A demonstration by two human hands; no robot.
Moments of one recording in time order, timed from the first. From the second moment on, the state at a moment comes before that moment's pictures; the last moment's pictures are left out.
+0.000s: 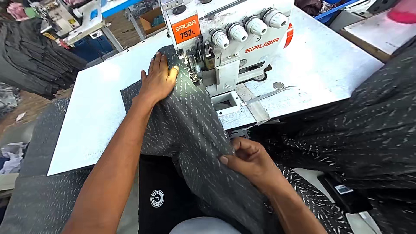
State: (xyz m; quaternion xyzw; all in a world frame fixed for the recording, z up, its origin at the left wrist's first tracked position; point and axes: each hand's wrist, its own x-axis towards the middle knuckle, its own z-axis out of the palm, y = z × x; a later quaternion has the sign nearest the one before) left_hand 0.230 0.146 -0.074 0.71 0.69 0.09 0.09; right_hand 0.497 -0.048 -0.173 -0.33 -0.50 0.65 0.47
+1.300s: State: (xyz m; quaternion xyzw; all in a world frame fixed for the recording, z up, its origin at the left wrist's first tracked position) left_hand 0.199 -0.022 -0.080 0.77 0.58 0.26 -0.02; right_hand 0.522 -0.077 -0.177 -0.42 -0.54 0.64 0.36
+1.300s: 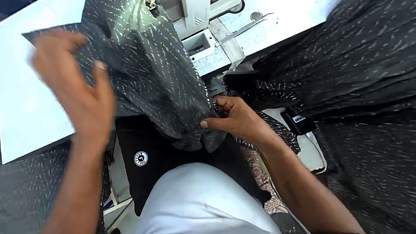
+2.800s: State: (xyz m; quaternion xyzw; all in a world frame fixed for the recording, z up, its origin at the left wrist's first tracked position) left_hand 0.317 -0.096 -0.132 0.73 0.52 0.29 0.34; right_hand 0.525 -0.097 -0.171 -0.46 -0.58 0.53 0.40
